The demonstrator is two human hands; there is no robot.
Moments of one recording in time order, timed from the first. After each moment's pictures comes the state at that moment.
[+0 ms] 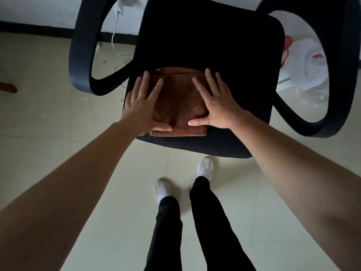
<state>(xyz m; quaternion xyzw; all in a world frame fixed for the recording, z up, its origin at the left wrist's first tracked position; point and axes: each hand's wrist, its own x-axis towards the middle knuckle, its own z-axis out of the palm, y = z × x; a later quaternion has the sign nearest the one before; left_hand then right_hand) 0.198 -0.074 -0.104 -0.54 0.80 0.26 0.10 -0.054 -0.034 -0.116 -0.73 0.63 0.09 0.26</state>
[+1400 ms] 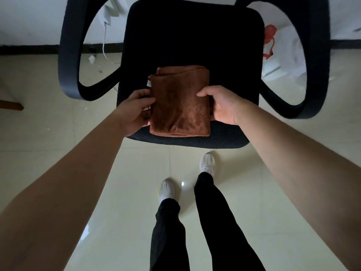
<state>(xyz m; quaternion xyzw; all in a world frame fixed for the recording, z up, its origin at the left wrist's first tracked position) 0.176 -0.077 -0.081 -0.58 0.26 0.76 -0.14 -0.074 -0.019 -0.079 -0.09 0.63 -0.27 0.72</state>
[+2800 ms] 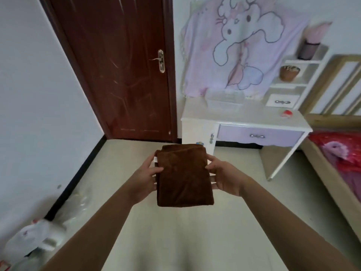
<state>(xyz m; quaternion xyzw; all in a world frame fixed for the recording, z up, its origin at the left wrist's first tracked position) -0.291 0.686 0.388 -0.03 0.62 0.73 0.28 -0.254 0.960 0.387 0.10 0.58 -0.77 0.25</state>
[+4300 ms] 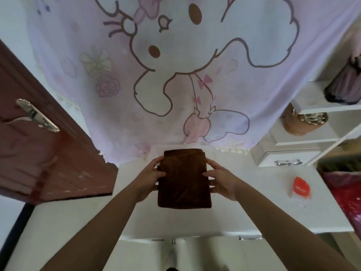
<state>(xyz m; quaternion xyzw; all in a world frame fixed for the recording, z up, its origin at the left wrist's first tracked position) -1.011 1.198 0.331 -0.02 0.72 0.59 0.36 -0.916 1.437 0.316 0.26 0.53 -0.78 0.19</state>
